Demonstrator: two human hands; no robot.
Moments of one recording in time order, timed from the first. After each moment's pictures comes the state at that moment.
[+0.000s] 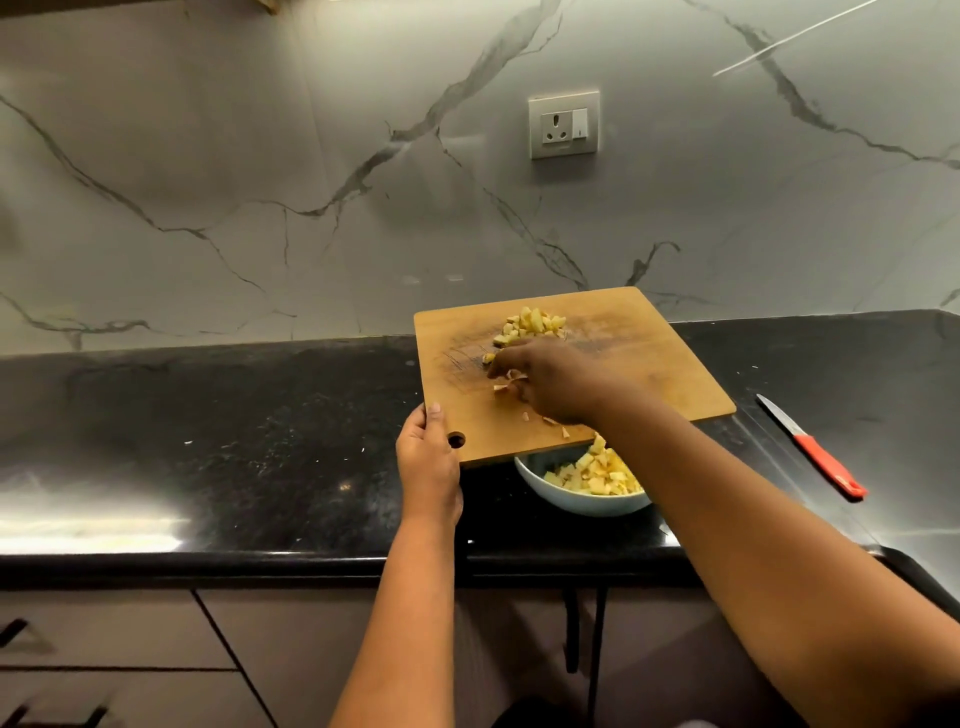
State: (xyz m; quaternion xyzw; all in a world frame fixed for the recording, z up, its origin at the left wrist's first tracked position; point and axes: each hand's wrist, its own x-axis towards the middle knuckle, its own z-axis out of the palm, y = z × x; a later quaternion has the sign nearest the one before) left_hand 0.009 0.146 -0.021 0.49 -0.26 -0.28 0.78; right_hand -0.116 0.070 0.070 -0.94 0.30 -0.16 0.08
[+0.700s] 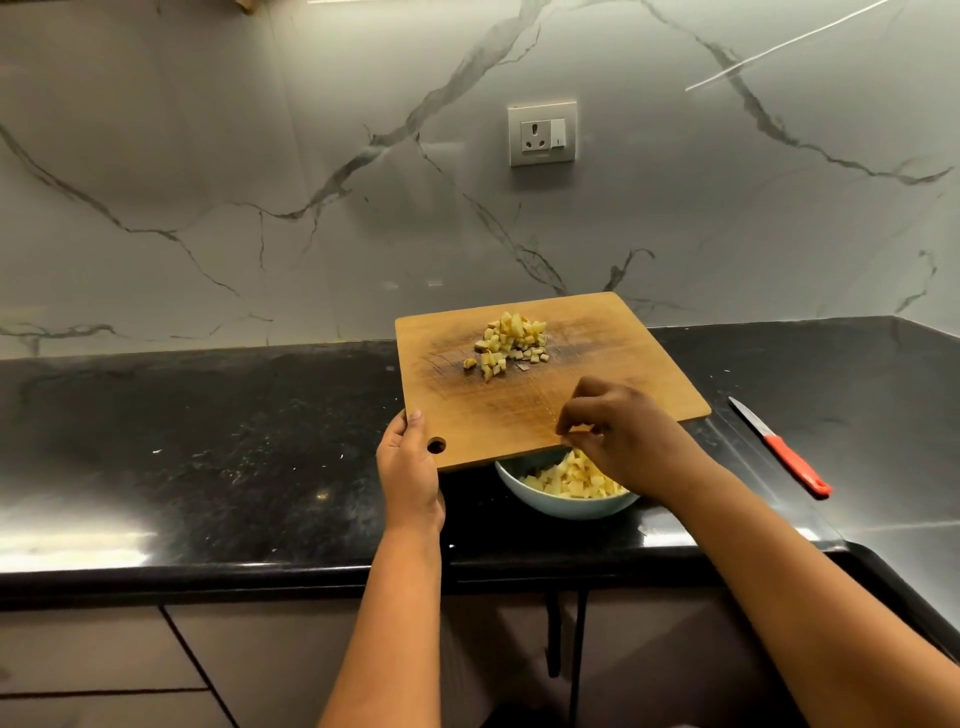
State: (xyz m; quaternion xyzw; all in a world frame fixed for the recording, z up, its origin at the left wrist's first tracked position) left_hand 0.007 0.149 -0.023 0.45 -0.24 -0.30 0.80; right_hand -0.200 0.088 0.030 -0.91 0.29 -0.28 0.06
